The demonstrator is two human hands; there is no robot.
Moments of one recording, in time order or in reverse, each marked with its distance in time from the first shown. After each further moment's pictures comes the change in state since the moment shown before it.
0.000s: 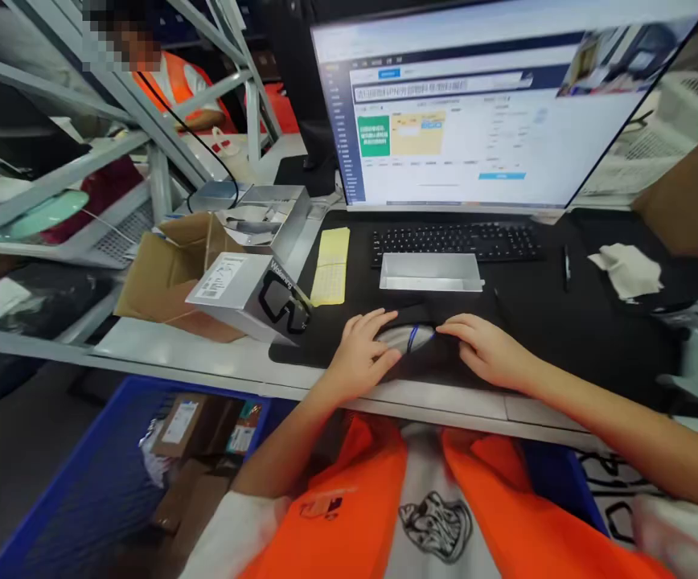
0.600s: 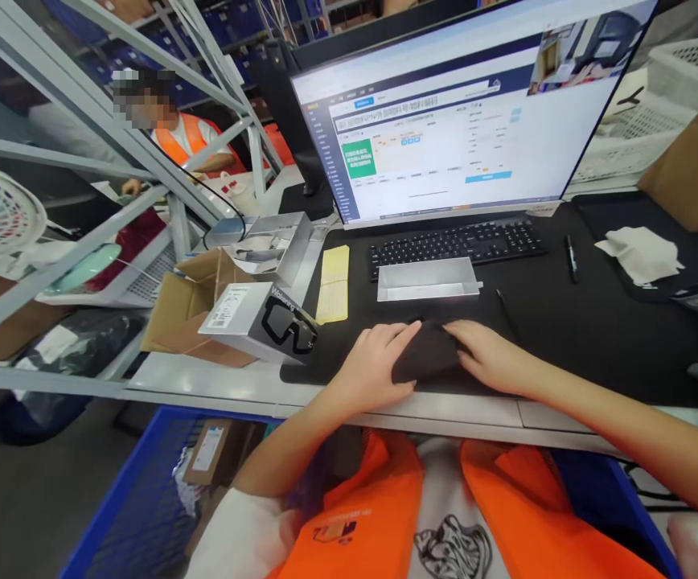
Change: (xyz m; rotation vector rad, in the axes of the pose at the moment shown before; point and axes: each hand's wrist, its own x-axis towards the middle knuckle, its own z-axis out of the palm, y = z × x) left_hand 0.020 0.033 -0.021 0.185 -0.165 0.100; right_hand -0.008 0.018 0.012 -0.034 0.009 0.149
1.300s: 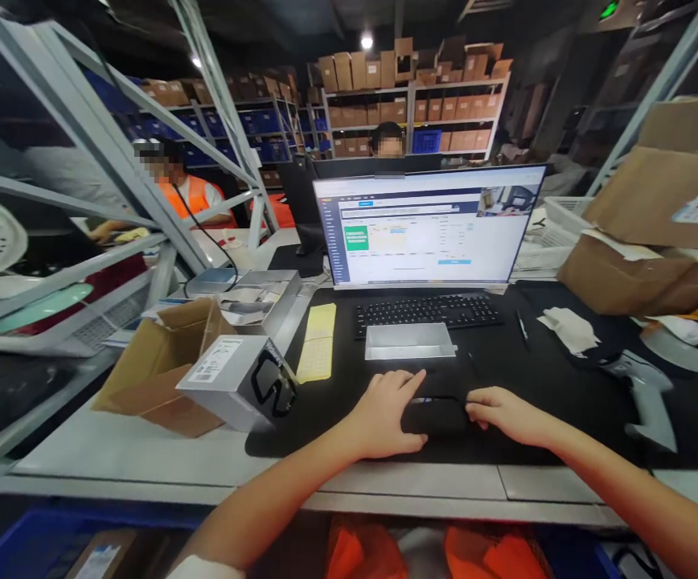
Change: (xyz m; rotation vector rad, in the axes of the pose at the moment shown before) left_hand 0.037 -0.002 0.013 -0.163 -0.060 0.053; right_hand -0.017 -0.006 -0.043 0.409 -0.230 0.449
